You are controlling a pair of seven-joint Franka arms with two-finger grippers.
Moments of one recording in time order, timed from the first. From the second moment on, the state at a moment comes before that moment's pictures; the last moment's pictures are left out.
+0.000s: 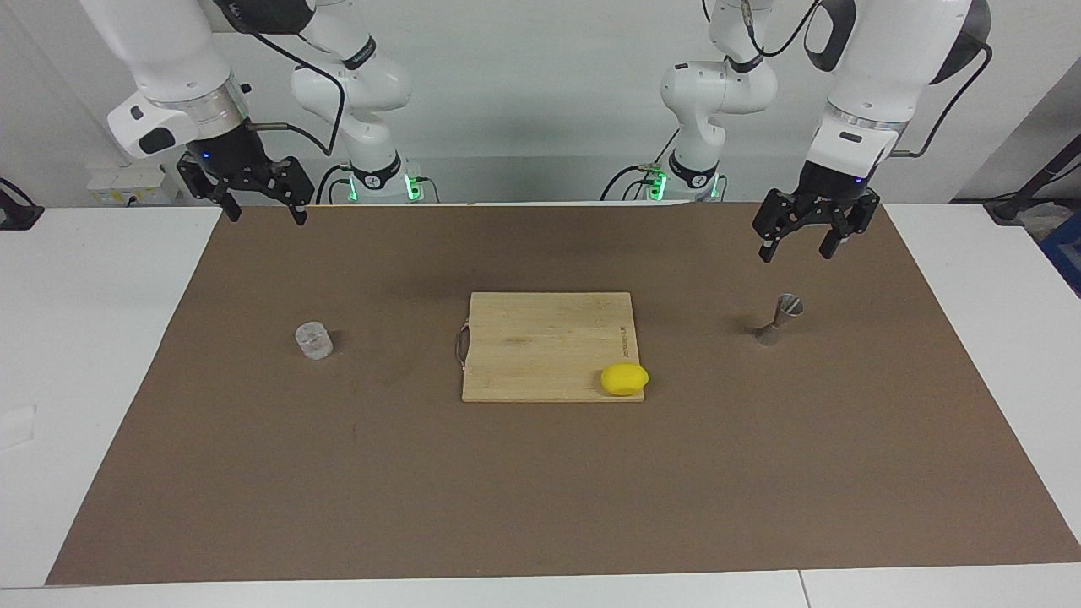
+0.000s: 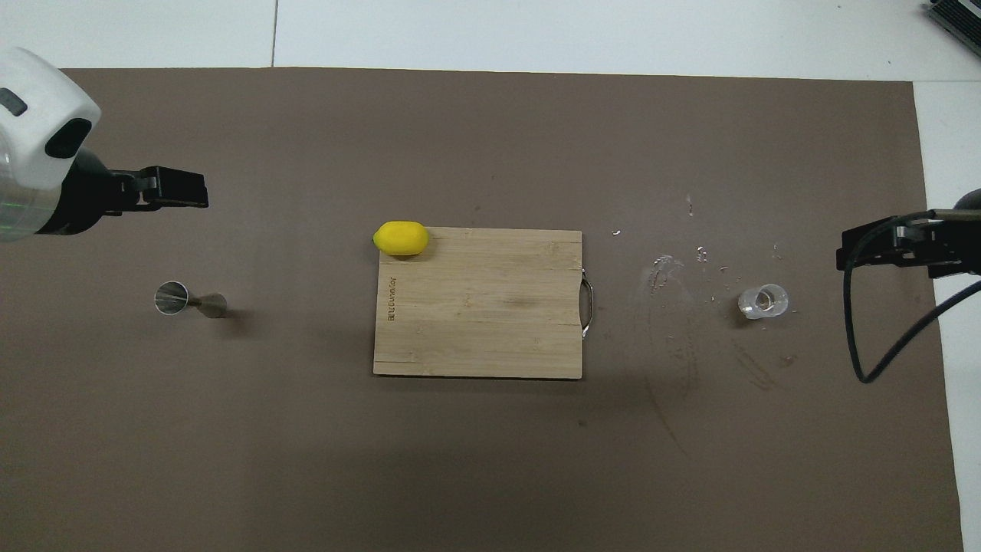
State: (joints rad) left arm -0.12 -0.04 -0.05 -1.68 -0.08 1.87 -0.14; right arm 0.04 -0.04 -0.02 -1.58 -0.01 1.52 0.13
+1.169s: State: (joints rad) left arm 0.29 0.07 -0.03 -1.87 -0.72 1.70 1.28; right arm 0.04 -0.04 -0.02 -1.62 -0.02 1.56 0.13
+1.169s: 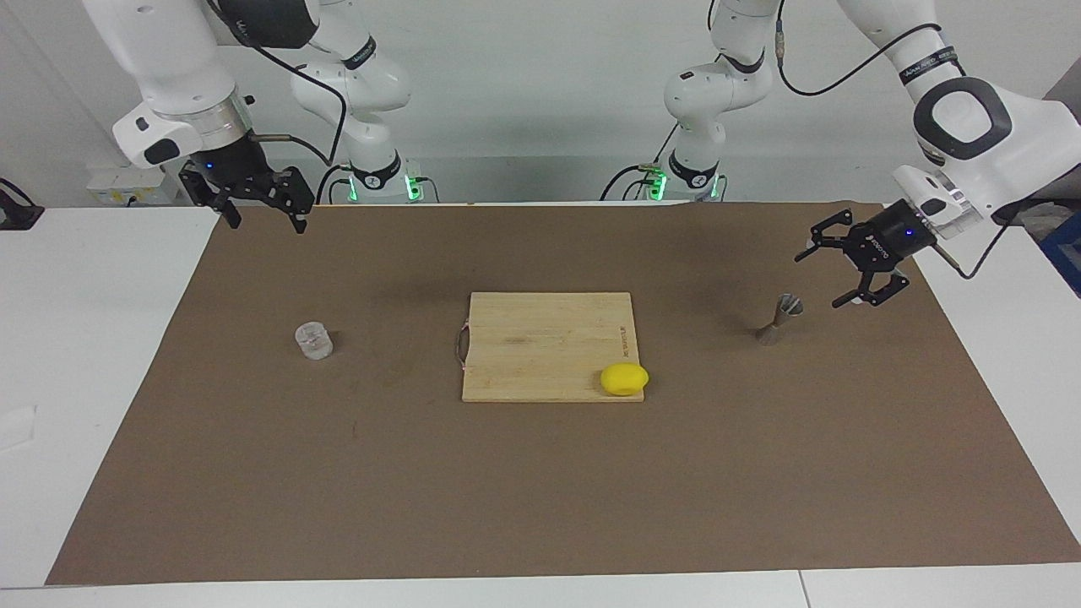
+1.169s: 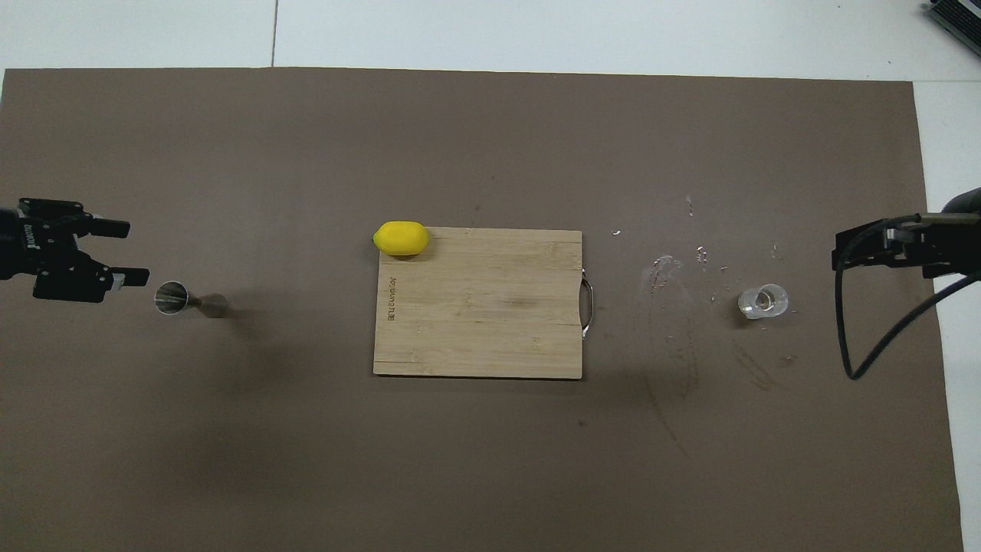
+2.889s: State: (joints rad) left arm 0.53 0.49 -0.04 -1.90 -1.11 1.37 2.24; right arm 0.04 -0.05 -0.03 -1.63 -0.02 1.53 0.13
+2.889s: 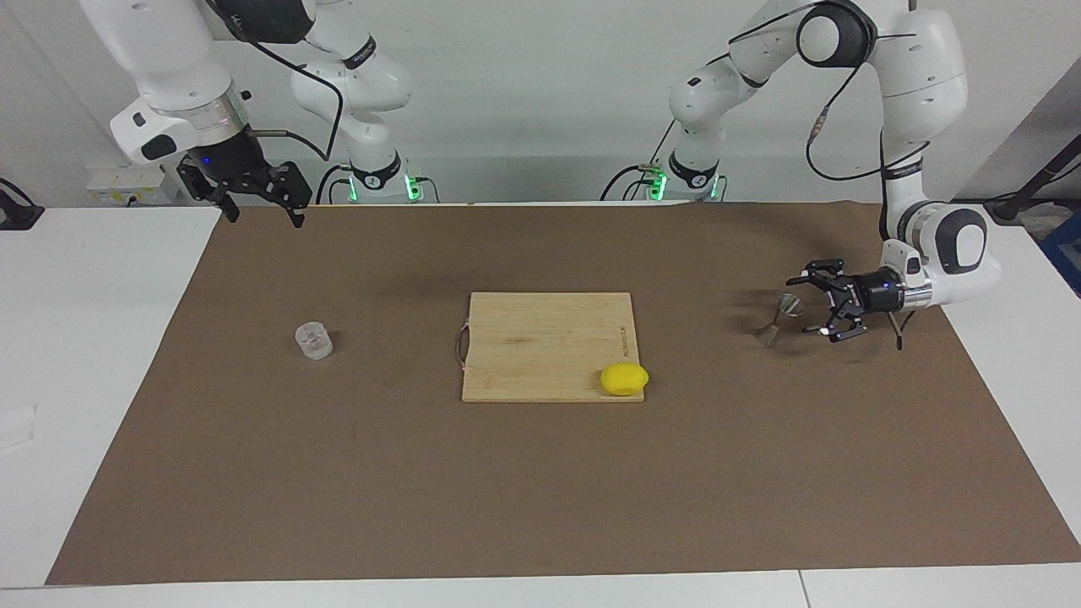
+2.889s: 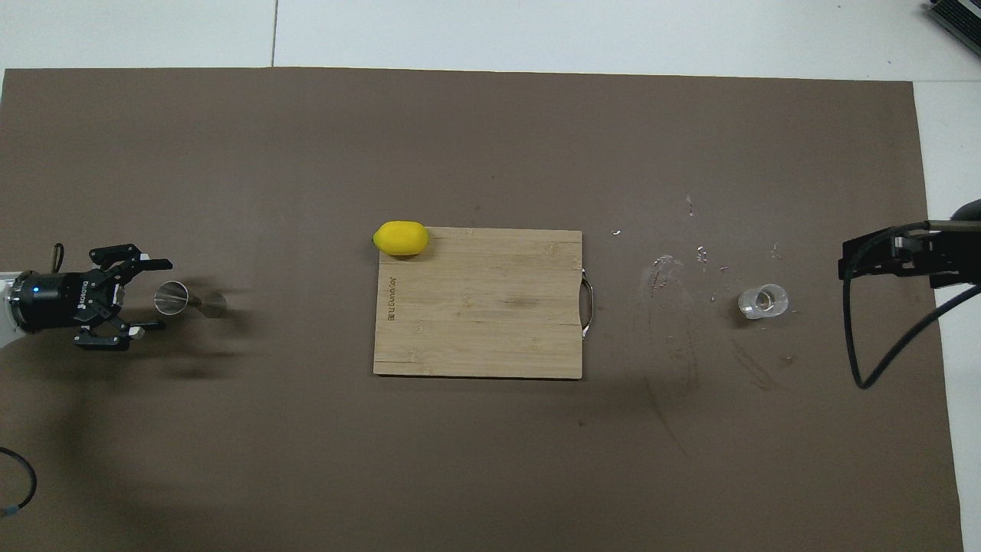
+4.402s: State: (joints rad) left arm 0.53 0.51 -0.04 -1.92 -1.10 1.36 2.42; right arm 0.04 -0.07 -0.03 -1.66 -0.02 1.53 0.13
